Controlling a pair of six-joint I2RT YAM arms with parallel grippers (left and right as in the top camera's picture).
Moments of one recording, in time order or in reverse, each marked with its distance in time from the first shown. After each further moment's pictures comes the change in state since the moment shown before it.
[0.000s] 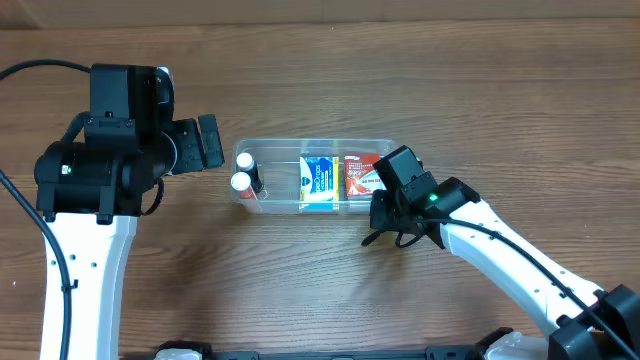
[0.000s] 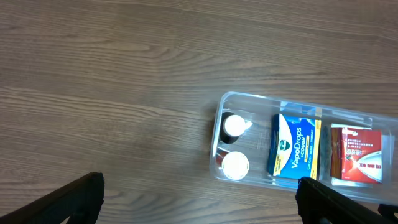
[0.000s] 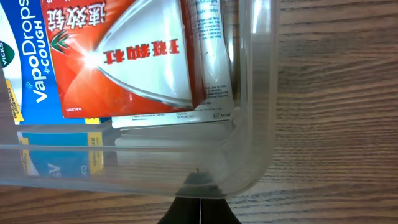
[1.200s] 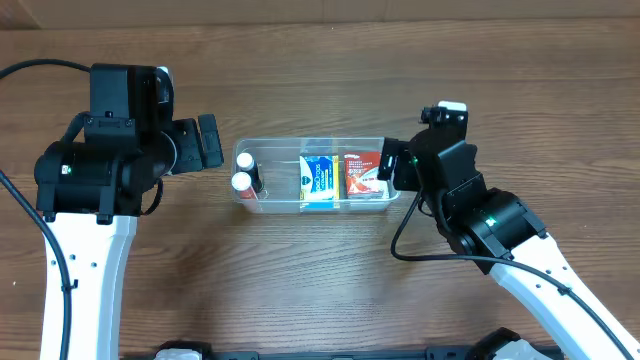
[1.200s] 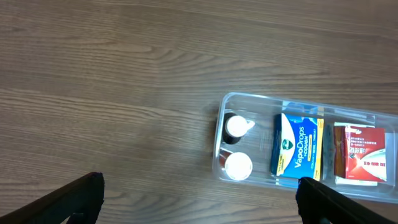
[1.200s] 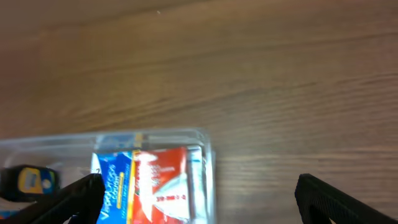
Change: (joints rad) left arm 0.000 0.000 0.000 0.000 -0.008 0.008; right arm -0.016 -0.270 0.111 0.092 0.341 -0.139
